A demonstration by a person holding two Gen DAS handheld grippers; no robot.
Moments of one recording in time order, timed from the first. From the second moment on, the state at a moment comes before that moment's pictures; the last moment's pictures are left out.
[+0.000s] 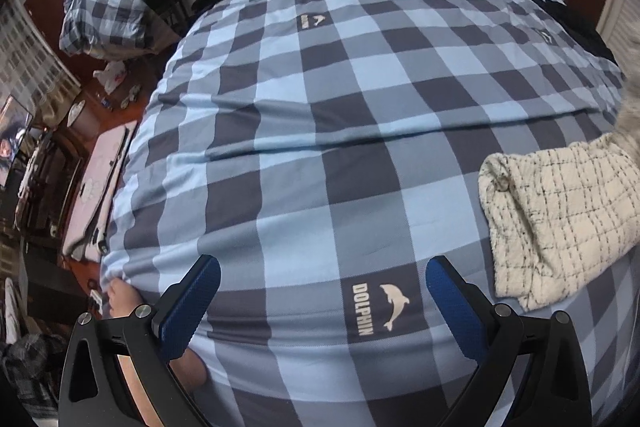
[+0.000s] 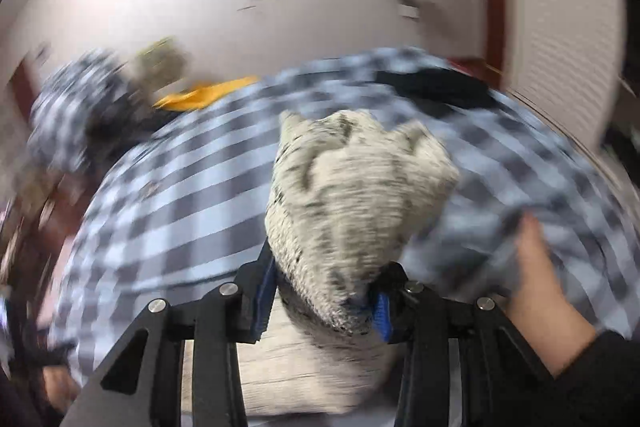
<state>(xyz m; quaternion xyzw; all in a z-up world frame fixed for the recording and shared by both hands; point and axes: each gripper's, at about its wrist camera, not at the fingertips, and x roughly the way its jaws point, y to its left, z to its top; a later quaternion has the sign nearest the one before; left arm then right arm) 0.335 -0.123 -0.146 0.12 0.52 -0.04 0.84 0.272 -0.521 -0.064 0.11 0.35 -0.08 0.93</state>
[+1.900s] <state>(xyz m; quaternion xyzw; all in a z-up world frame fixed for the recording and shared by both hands) 0.376 -0.277 -0.225 0.11 0.56 -0.24 0.78 0.262 -0.505 -0.145 0.10 0.55 -0.01 0.83</state>
